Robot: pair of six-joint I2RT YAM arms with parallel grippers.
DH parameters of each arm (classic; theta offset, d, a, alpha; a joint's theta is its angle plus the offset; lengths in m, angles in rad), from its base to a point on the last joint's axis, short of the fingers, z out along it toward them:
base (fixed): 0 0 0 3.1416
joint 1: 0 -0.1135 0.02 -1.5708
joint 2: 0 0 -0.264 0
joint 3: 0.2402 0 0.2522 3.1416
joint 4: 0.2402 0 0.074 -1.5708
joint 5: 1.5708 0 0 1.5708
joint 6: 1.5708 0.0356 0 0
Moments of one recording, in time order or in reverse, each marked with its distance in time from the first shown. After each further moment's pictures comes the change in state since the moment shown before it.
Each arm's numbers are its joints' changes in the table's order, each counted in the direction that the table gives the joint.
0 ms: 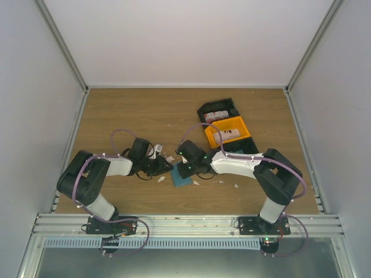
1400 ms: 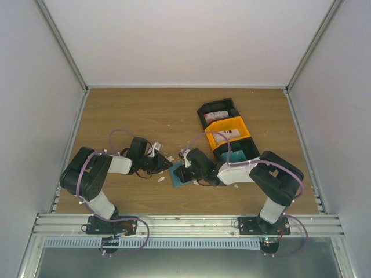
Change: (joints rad) left arm -0.040 -0.058 -0.002 -0.103 0.030 -0.024; right arm -0.005 0.007 -0.286 -0.579 -0.111 0.126
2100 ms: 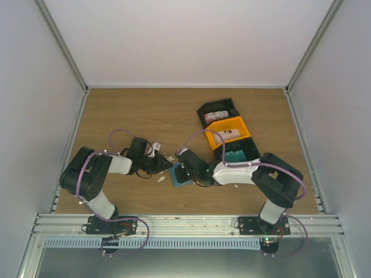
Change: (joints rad) left arm 0.000 0.001 0.000 0.002 -0.002 0.000; right arm -0.074 0.008 0.121 0.256 0.211 -0.014
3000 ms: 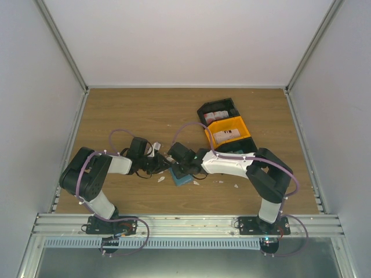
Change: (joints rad) left arm 0.000 0.004 0.000 0.005 -0.002 0.000; right arm 0.002 -0.098 0.305 0.449 0.056 -0.110
